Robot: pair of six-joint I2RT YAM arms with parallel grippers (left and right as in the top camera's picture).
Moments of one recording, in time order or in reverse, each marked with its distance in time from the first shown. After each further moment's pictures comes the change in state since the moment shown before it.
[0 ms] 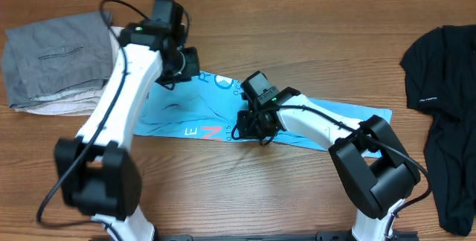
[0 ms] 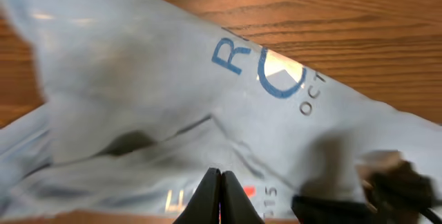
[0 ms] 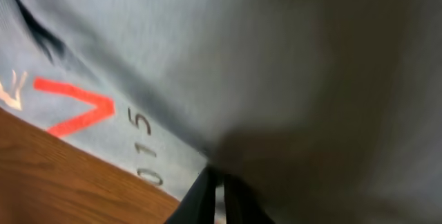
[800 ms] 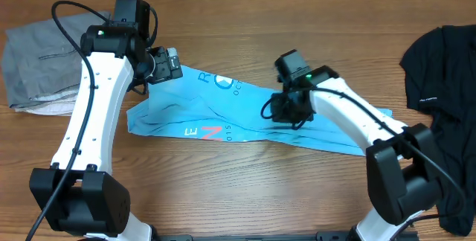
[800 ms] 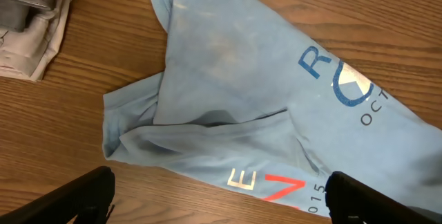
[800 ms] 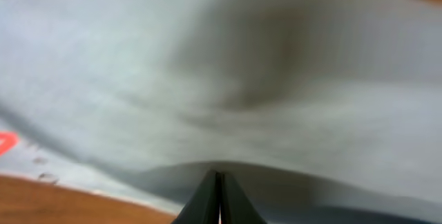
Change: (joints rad) left arm 0.103 -0.103 0.003 -0.117 -0.130 -0.027; right arm -0.211 -0.108 0.071 -0.271 0.198 -0.127
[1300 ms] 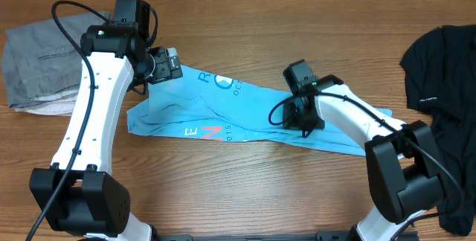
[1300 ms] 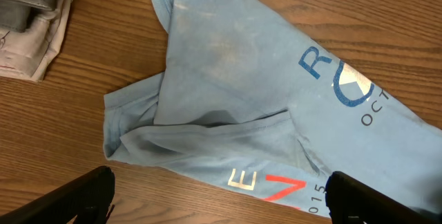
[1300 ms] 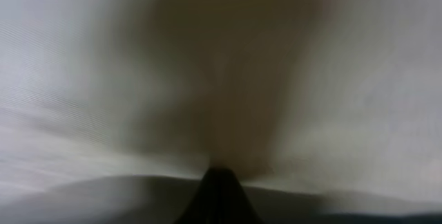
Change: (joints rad) left arm 0.000 0.000 0.000 0.000 -0.002 0.000; right arm -0.029 0.000 -0.131 0.046 0.130 0.026
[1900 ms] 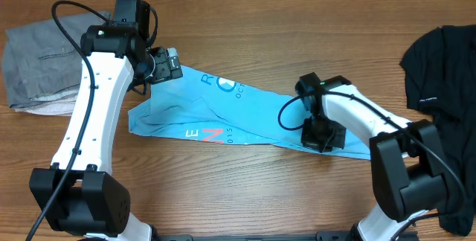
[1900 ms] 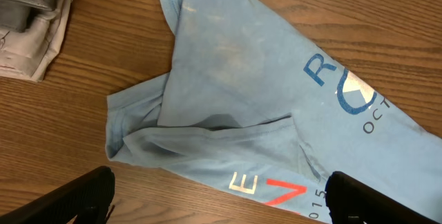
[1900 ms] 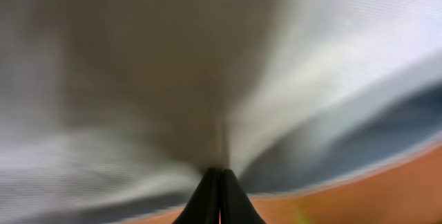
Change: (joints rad) left arm 0.000 0.000 0.000 0.000 0.000 0.000; right arm -0.061 0.000 -0.011 -0.326 0.104 0.141
